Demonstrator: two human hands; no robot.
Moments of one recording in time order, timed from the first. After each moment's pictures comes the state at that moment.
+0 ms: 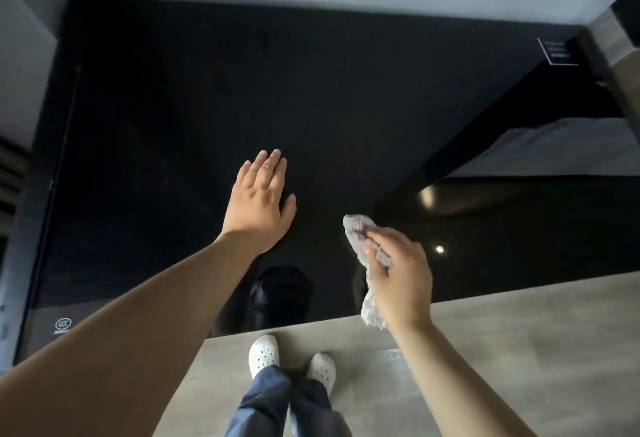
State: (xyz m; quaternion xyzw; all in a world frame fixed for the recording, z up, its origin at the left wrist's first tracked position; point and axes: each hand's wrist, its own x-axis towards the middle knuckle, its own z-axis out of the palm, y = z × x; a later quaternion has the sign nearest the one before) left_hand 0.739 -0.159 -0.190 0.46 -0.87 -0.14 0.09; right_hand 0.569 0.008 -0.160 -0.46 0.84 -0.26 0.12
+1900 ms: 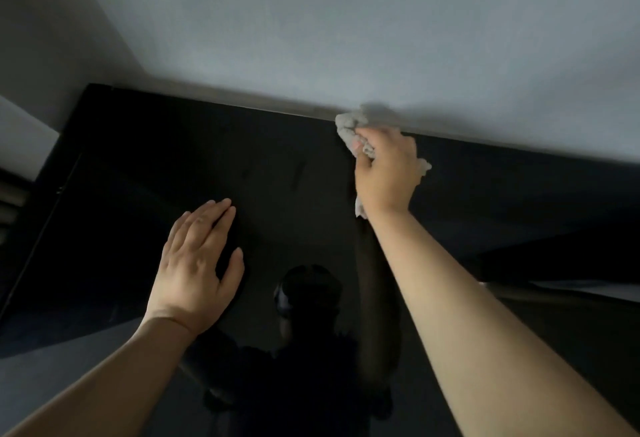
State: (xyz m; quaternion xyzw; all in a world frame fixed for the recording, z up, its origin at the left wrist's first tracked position) left_hand 0.744 -0.347 -0.192 0.59 -0.78 -0.11 0.15; right_hand 0.484 -0.441 -0.184 -0.58 0.76 -0.30 0.07
